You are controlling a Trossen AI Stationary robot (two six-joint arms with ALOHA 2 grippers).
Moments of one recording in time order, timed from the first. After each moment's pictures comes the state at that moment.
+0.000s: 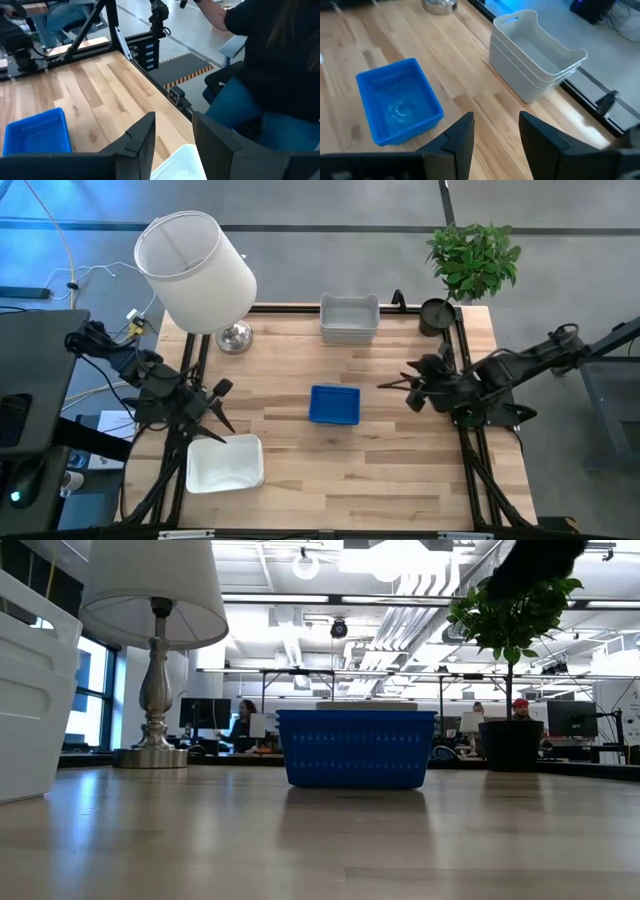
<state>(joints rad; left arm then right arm) -0.40 0.69 0.83 -0.50 0.09 0.00 0.40 0.96 0.98 -0.99 0.80 0.69</state>
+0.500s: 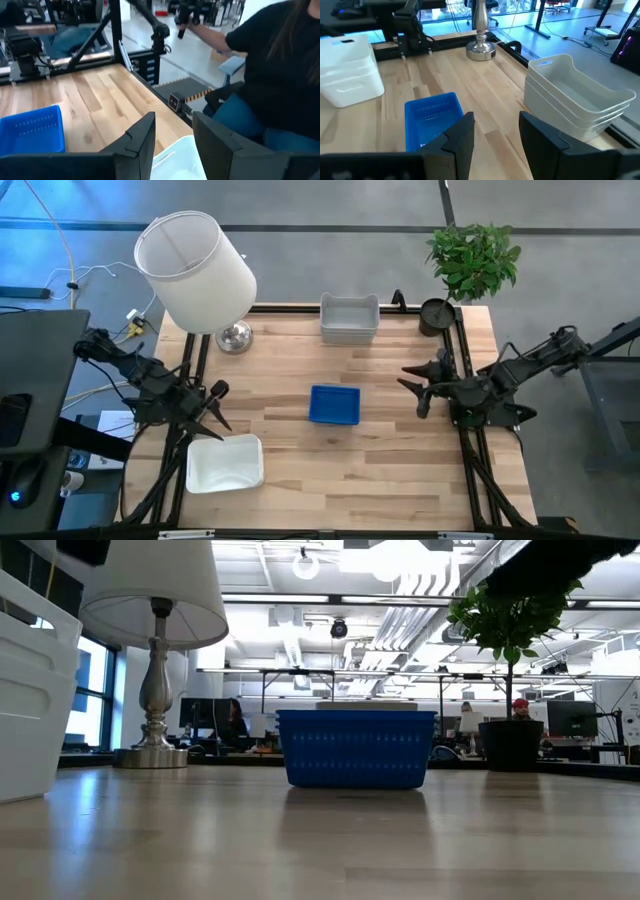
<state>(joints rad) -0.39 0.39 0.47 -0.29 0.09 -0.04 0.45 0.66 0.61 -0.41 0.81 0.34</state>
